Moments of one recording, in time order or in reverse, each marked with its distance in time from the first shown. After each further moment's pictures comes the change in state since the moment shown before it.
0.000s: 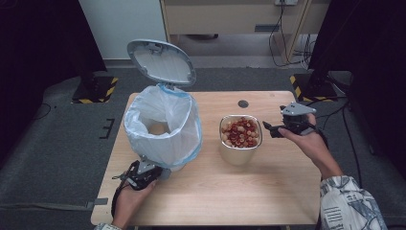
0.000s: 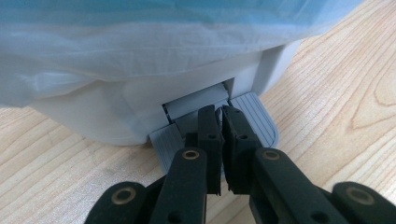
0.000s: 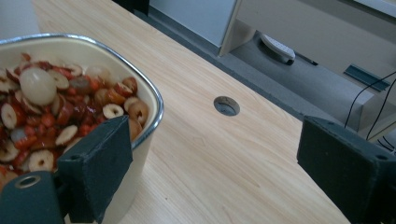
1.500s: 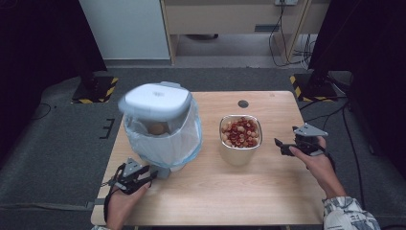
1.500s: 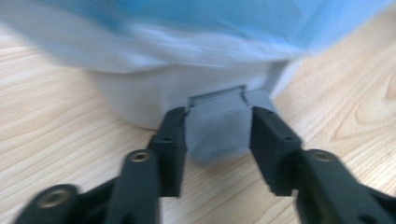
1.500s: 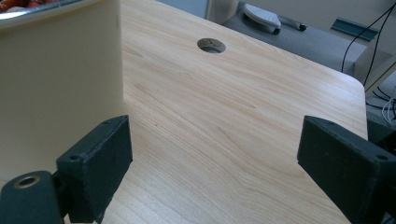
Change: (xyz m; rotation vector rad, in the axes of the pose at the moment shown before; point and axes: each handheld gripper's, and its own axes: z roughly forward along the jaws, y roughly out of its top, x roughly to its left) left arm 0.012 -0.013 -0.038 -0.128 0.039 -0.172; right arm 0.000 -0.084 -0.014 0.036 -0.063 0.146
